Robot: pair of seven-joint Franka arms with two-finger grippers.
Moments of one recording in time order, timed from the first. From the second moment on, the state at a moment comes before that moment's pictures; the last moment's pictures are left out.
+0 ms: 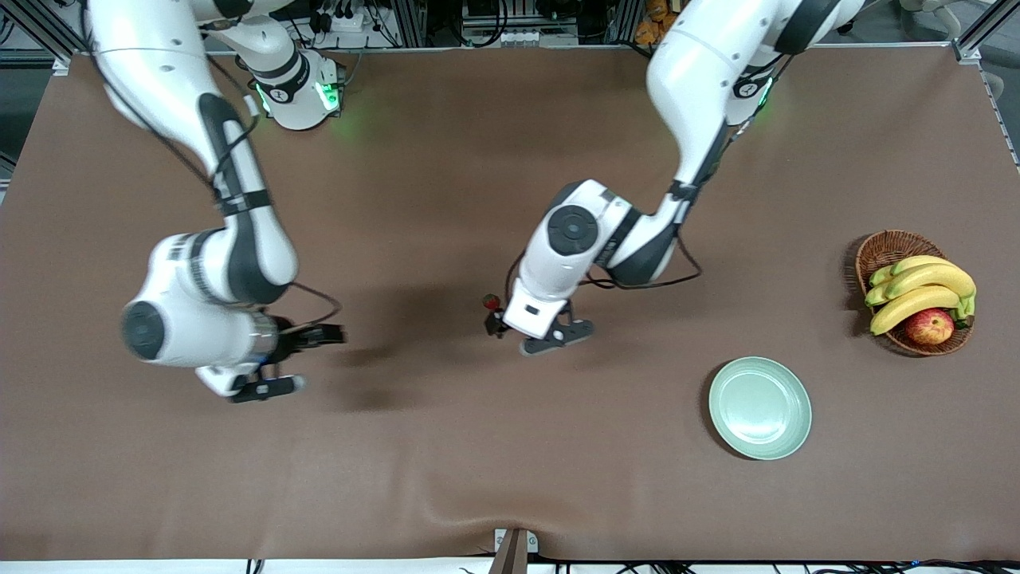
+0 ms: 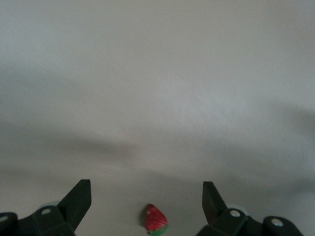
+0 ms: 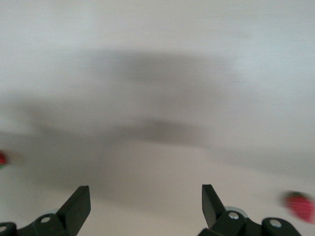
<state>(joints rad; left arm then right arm) -0.69 0.81 -0.06 -1.37 -0.08 2.41 -1.01 0.33 0.60 -0.28 -1.54 0.40 1.93 -0.25</state>
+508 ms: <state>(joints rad) -0.86 0.90 0.04 -1.36 -0.08 2.49 -1.01 0.22 0.62 -0.30 -1.57 0.21 2.01 -0.33</state>
